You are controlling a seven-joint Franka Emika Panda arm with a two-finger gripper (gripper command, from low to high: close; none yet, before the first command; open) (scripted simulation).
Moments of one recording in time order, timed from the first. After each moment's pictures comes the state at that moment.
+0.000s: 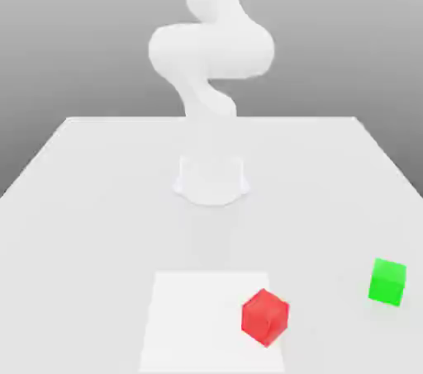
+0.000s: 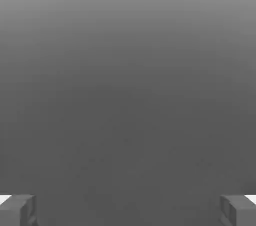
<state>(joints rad) -0.03 -0.71 0.04 -2.33 0.00 2.34 0.89</state>
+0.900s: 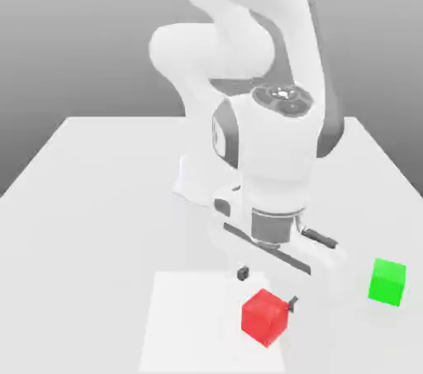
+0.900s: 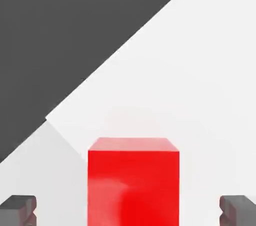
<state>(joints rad) -0.05 0.27 0.20 -2.59 -0.18 2.86 1.86</state>
